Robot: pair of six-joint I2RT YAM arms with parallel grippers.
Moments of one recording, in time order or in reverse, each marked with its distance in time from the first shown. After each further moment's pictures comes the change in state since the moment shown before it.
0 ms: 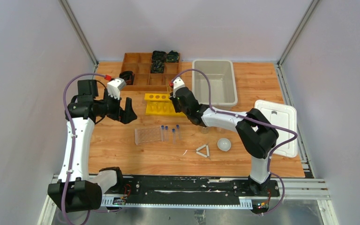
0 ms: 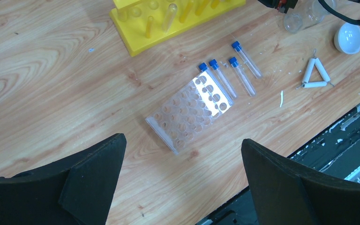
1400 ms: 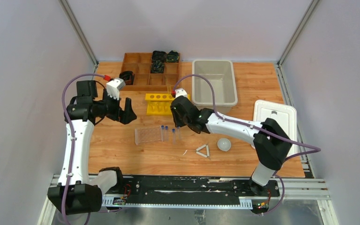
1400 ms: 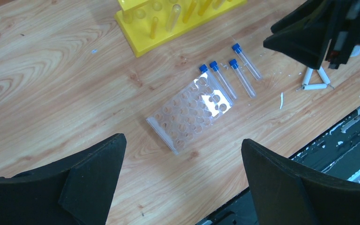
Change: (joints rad) left arm 0.000 -0.020 0.000 0.000 -0.006 -0.009; right arm 0.125 -0.194 -0.008 -0.438 0.012 0.285
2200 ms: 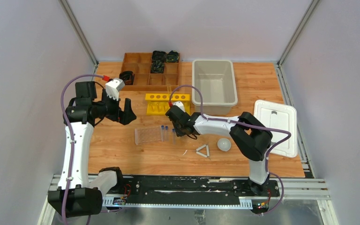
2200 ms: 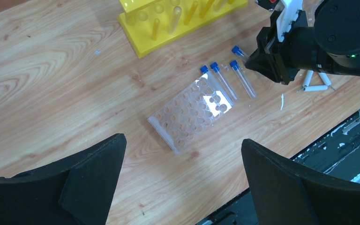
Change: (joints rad) left arm 0.000 -0.029 0.000 -0.002 -0.010 -0.008; right arm 0.013 0.229 0.012 -0.101 -0.012 0.079
